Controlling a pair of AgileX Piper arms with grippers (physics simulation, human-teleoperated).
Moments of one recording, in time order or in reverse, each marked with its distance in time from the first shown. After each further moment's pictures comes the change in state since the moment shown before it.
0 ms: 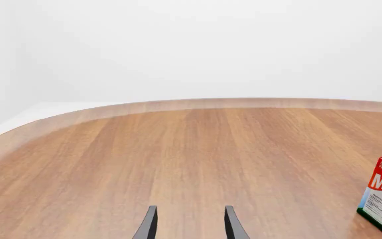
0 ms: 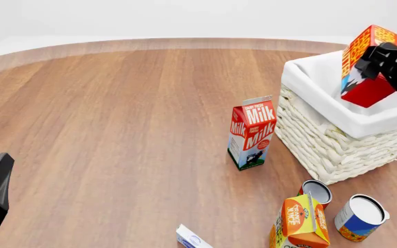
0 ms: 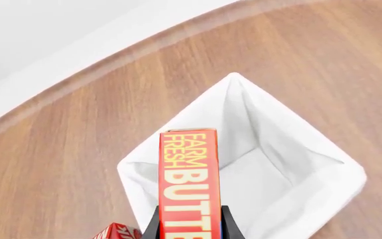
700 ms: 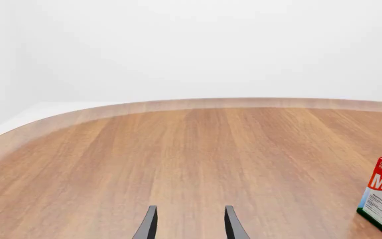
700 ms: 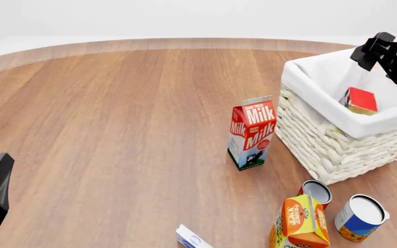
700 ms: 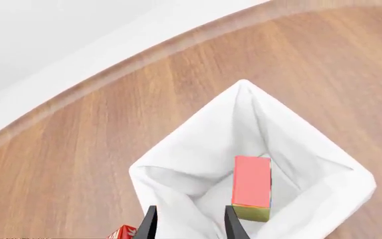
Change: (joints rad) left arm 0.000 0.000 0.000 0.000 0.000; right arm 0.017 -0.007 -0.022 -0.003 -0.001
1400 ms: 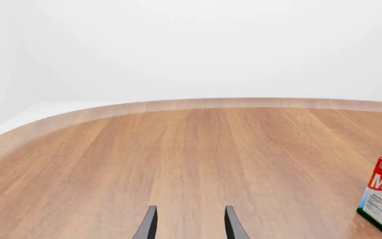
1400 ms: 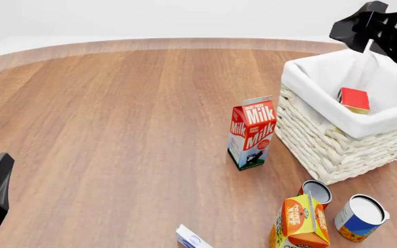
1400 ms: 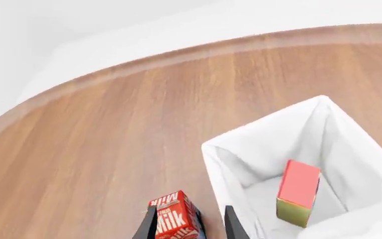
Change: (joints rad) left arm 0.000 0.000 0.000 0.000 0.000; right arm 0.237 -0.140 -0.120 0.202 -0.096
